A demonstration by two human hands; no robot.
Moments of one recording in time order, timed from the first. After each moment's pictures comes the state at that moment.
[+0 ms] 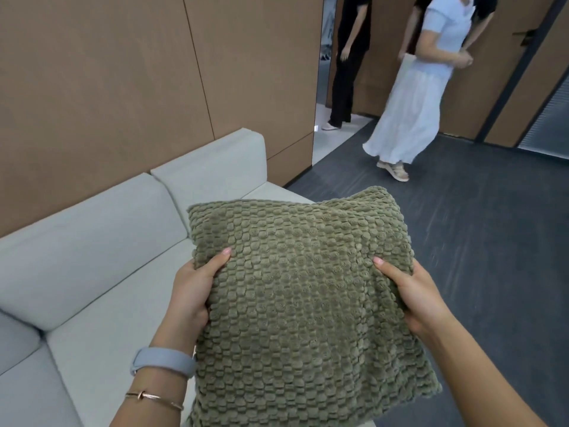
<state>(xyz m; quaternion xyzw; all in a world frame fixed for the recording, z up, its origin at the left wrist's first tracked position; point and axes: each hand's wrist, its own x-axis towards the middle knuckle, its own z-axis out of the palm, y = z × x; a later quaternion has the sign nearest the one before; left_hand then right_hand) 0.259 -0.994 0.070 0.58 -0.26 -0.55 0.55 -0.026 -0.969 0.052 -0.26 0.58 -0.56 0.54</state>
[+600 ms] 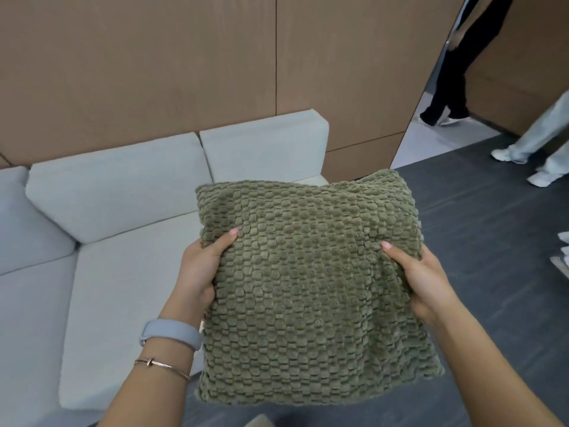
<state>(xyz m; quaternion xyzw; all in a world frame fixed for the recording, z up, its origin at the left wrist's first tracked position) 0.128 -1.132 0.054 0.61 -0.11 -0.44 0.65 -0.141 -1.225 0.052 -0.38 0.55 -0.42 0.62</state>
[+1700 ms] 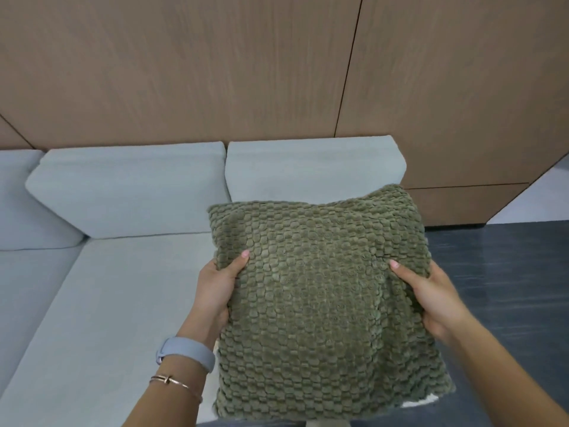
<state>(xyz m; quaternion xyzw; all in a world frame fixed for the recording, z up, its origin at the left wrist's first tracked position) 0.192 -1.433 -0.027 0.64 0.06 -0.34 0.69 -0.028 -1.619 -0.019 -0.48 0.49 -0.24 0.68</state>
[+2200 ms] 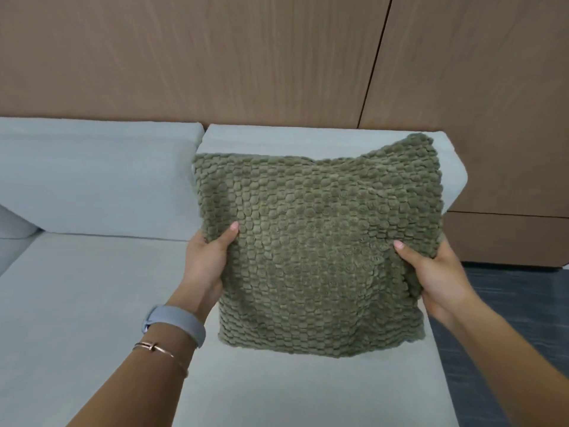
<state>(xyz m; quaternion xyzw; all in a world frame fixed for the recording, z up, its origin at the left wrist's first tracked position) 0.274 -1.613 -0.159 0.63 0.06 -0.23 0.74 0.082 -1.820 -0.164 -0.52 0.41 -0.26 0.70</state>
